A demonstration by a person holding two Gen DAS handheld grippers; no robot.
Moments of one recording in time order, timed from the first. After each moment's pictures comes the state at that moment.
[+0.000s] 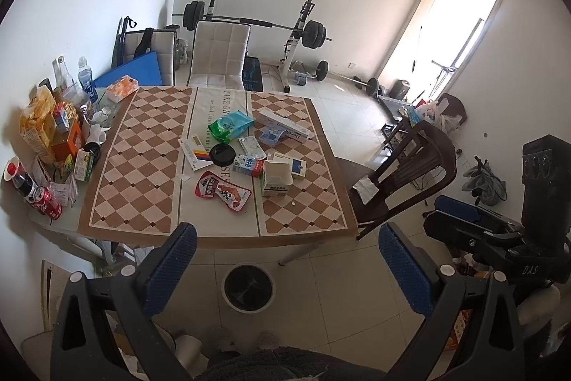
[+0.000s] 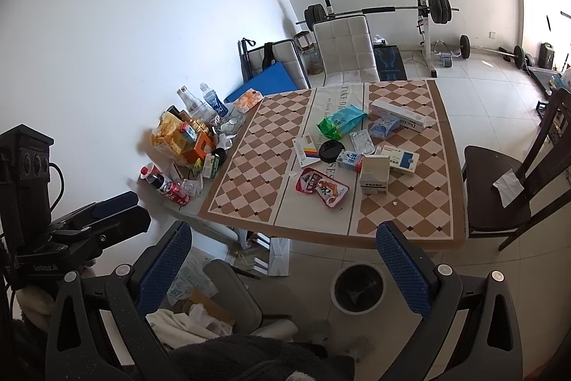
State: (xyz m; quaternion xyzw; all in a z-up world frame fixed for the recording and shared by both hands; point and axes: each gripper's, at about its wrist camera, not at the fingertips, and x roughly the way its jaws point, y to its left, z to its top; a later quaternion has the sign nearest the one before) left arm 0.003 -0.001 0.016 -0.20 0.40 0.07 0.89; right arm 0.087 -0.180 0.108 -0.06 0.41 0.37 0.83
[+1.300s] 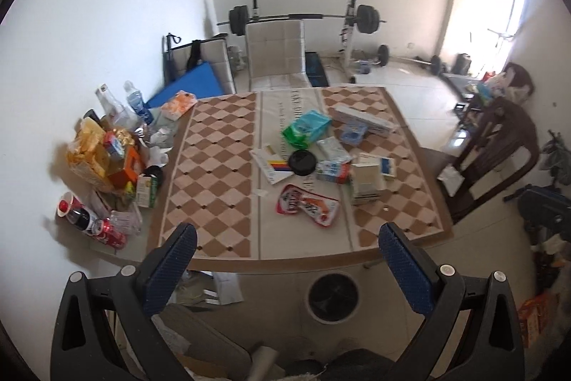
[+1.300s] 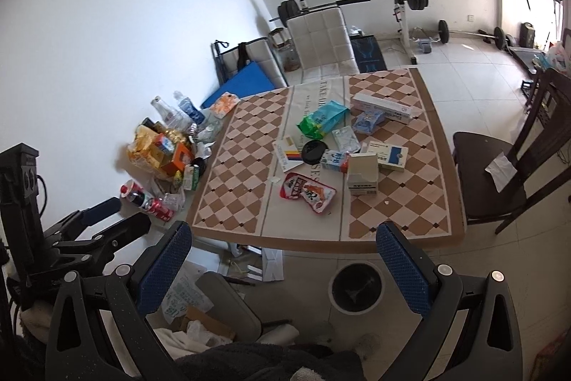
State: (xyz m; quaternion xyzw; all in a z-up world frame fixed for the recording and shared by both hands) left arm 0.052 0.030 -0.034 -0.09 0.44 0.23 0.87; right arm 0.130 -0.155 0.093 -0.04 0.43 0.30 0.85
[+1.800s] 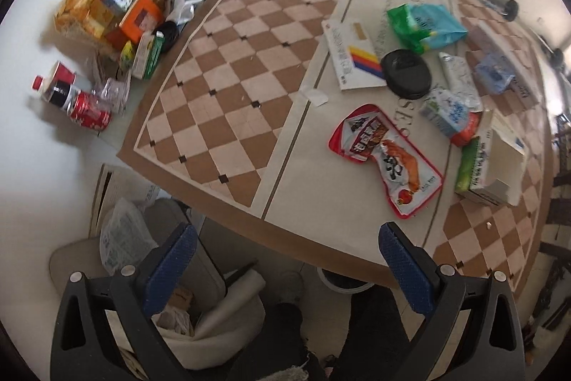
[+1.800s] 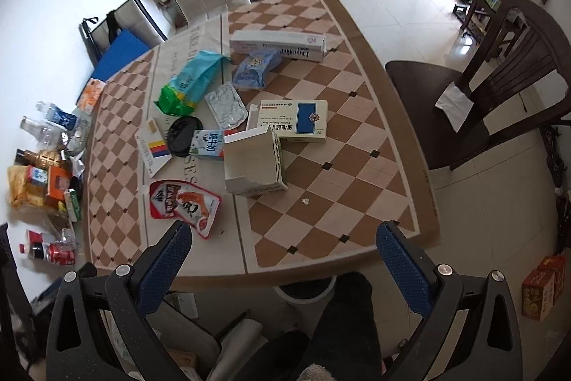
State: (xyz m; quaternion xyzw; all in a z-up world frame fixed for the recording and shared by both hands) left arm 0.168 0.116 -0.266 -0.23 0.60 0.40 0.65; right arm 0.396 -0.131 -0.105 -0.05 0.57 0.13 0.81
